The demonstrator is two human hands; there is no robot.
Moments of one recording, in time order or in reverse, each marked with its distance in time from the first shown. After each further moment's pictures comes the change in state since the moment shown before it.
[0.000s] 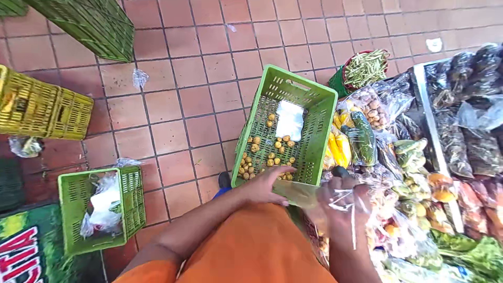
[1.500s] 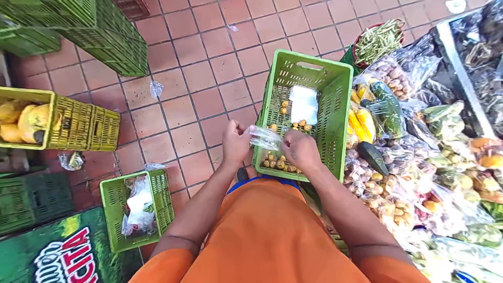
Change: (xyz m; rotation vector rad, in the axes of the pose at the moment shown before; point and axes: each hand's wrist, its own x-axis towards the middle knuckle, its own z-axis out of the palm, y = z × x) left_hand -0.071 0.029 -0.093 -0.008 0.919 -0.368; right_hand 0.046 0.113 0.065 -1.733 -0.227 -0.125
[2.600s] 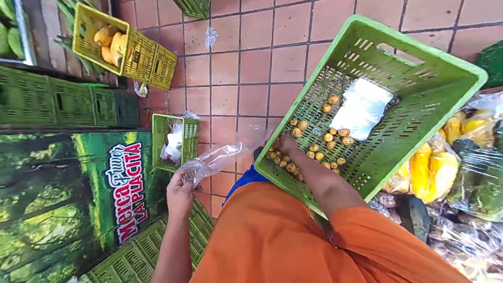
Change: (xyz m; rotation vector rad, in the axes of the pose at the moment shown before) left_hand -0.172 -0.044 -0.051 0.126 0.628 -0.278; right_hand 0.074 0.178 0.265 0.038 -0.862 0.122
